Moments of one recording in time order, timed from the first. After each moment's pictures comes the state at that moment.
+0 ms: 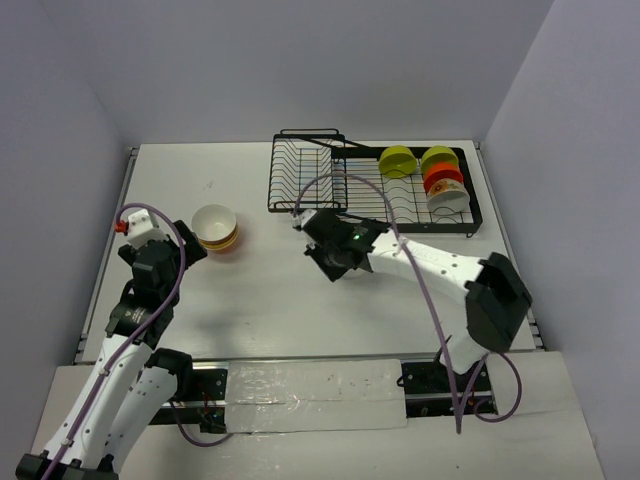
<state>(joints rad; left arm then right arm) -0.26 0.60 0.57 -0.31 -0.49 -0.44 0.89 1.60 1.18 -0.68 0.16 0.09</state>
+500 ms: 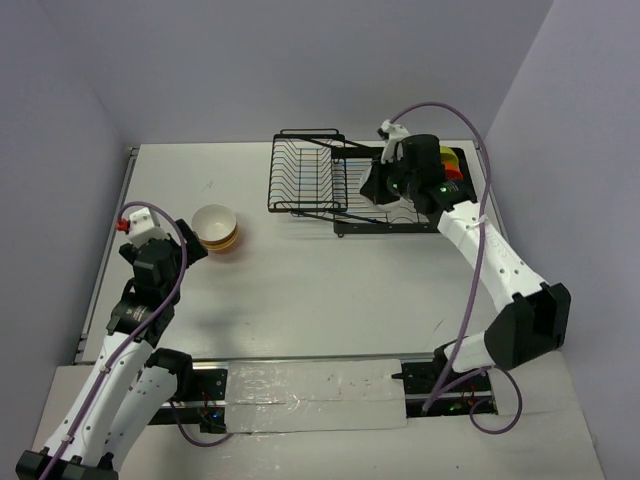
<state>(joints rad) -0.26 0.61 0.57 -0.30 -0.49 -0.44 0.37 1.39 1.33 -0.52 -0.22 0.14</state>
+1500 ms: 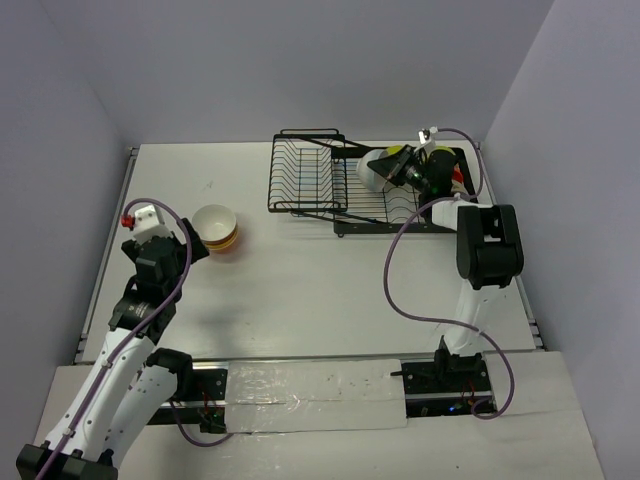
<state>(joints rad) -0.26 0.64 0.57 -0.27 -0.49 -0.39 0.02 1.94 1.12 0.73 -0.67 0.84</state>
